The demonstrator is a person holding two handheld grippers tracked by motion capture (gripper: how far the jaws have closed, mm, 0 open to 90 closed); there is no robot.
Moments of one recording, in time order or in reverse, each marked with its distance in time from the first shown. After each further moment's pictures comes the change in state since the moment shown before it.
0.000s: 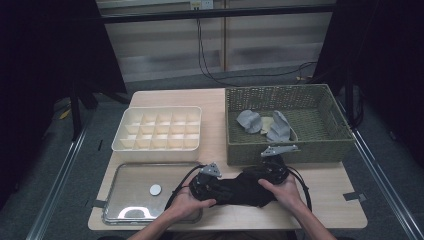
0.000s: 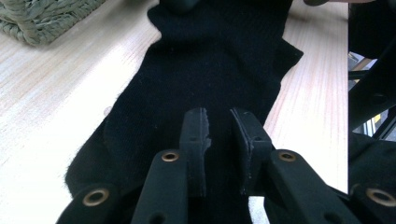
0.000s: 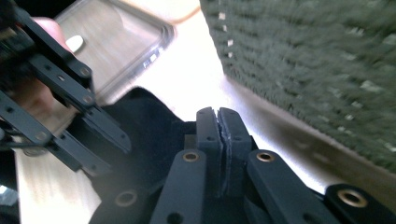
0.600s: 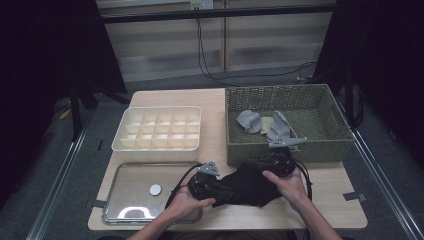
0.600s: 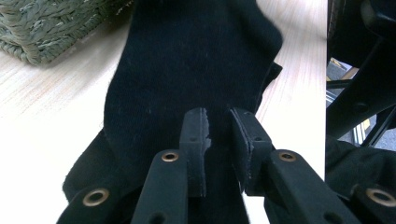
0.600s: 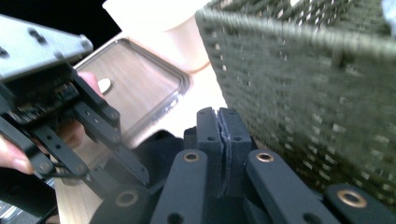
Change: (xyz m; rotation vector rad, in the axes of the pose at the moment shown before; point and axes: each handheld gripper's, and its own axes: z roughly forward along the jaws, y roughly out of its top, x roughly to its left) left arm -0.003 0.004 -0.009 -0.037 -0.022 0.001; right arm 0.008 0.027 -0.028 -0.114 0.024 -0.011
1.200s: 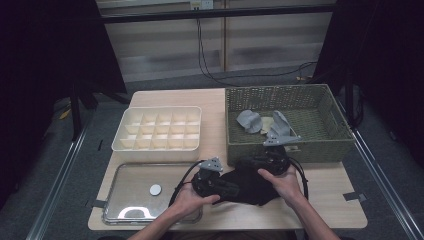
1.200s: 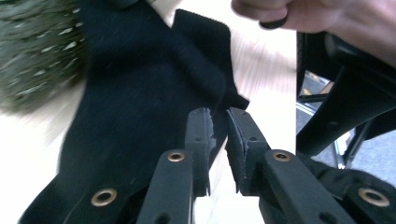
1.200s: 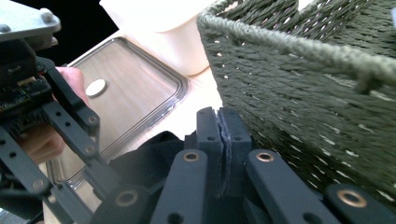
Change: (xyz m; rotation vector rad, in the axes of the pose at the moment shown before) left arm -0.006 0.019 0.005 -0.070 -0.071 0.003; right arm 0.000 0.003 0.015 0.007 -0.004 -0.031
